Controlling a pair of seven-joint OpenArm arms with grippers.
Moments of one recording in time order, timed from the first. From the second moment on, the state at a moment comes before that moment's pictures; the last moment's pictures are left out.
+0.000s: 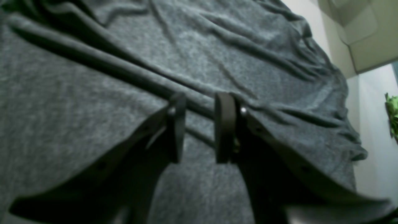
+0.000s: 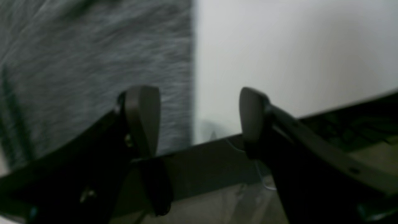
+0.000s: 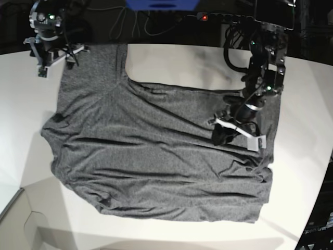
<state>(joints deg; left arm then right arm) 3.9 -13.8 5.9 93.3 -43.7 1.0 27.5 -32.7 -8.5 27.3 115.9 -0.2 13.8 -43.1</state>
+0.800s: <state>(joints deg) 3.4 -14.1 5.5 93.3 -43.7 1.0 27.4 -34.2 -8.3 25.5 108.1 0.6 13.9 -40.5</state>
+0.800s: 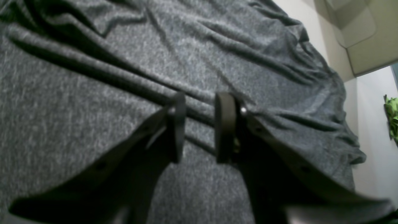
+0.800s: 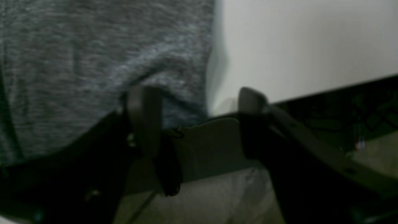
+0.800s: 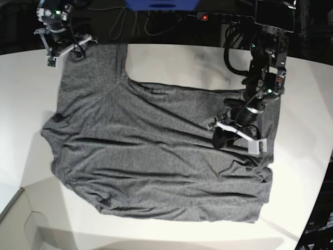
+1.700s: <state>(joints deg) 8.9 -15.5 4.8 99.1 -43.9 1.0 27.1 -16.6 -8.1 12.5 115.9 -0.5 14.2 -46.5</state>
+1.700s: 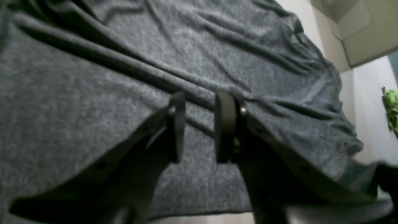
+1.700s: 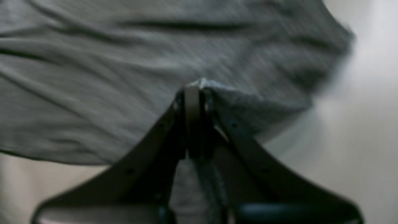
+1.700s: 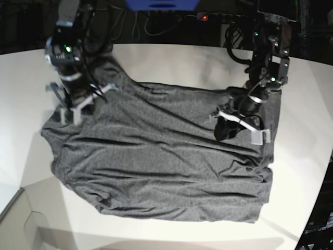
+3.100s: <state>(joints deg) -7.7 -16.0 54.7 92.2 -43.6 1.4 32.4 7.2 -2.2 9.0 98.4 -0.5 14.2 -49.9</state>
